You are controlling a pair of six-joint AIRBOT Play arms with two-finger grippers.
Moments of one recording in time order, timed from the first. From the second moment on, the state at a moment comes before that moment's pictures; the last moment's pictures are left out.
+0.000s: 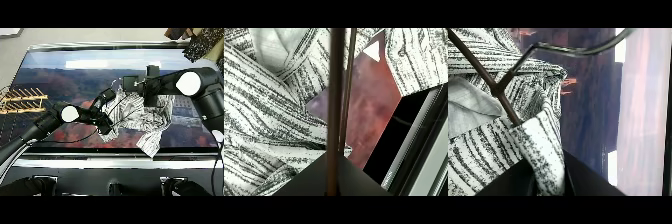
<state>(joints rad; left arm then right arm) -0.70 -1.31 1.18 1.11 -0.90 -1.10 0.37 -1.15 1.42 -1.36 1.10 0.22</state>
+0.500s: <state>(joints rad) -0.66 -1.31 1.18 1.11 -0.89 -1.19 0.37 -1.05 1.42 -1.45 1.22 0.48</state>
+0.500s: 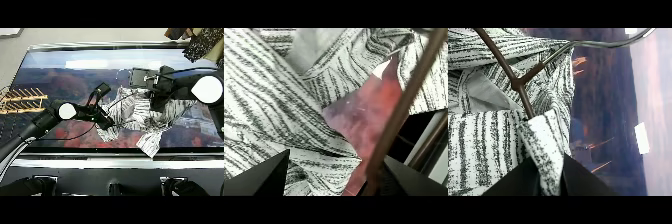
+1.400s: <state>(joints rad) -0.22 -1.17 1.01 0.98 -0.75 -1.47 0.37 -1.02 1.42 -1.57 1.19 0.98</state>
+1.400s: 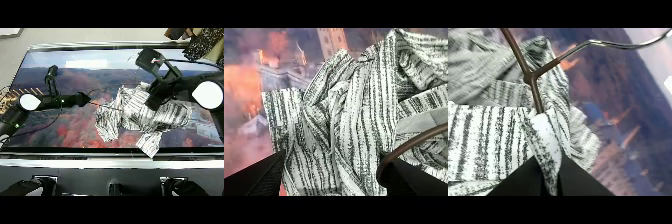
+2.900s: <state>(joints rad) -0.63 -1.29 1.04 0.71 -0.46 -1.35 0.37 -1.02 1.42 -1.88 1.20 1.19</state>
